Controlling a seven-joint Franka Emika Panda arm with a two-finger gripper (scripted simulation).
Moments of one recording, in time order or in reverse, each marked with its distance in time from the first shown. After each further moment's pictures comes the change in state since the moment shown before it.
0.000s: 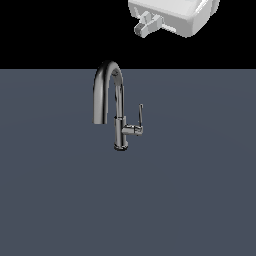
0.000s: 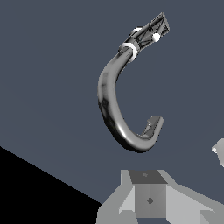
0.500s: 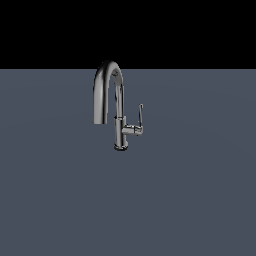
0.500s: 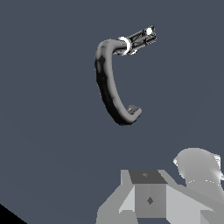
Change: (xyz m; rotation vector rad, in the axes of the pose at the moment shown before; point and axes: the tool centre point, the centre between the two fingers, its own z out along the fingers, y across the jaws) arm -0.072 0.011 -0.004 -0.217 0.163 -0.204
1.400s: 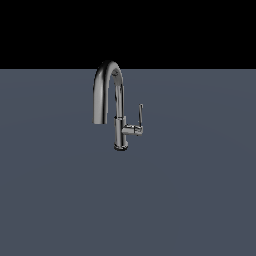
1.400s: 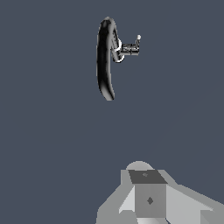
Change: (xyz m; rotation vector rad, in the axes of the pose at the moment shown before) arm -0.114 0.025 -0.004 -0.339 0.257 -0.328
